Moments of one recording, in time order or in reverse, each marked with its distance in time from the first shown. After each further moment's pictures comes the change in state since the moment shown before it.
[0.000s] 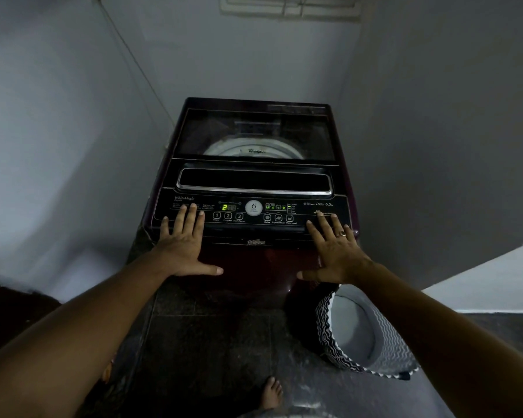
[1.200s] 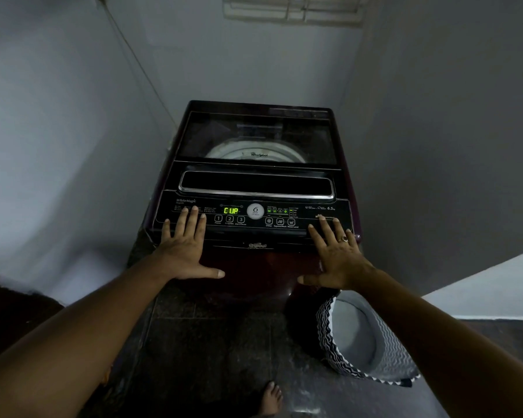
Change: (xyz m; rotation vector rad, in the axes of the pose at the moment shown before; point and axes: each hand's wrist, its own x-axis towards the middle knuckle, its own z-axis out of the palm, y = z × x) left_hand 0.000 0.000 0.001 0.008 0.023 0.001; right_hand 0.000 0.000 0.003 0.012 0.013 0.007
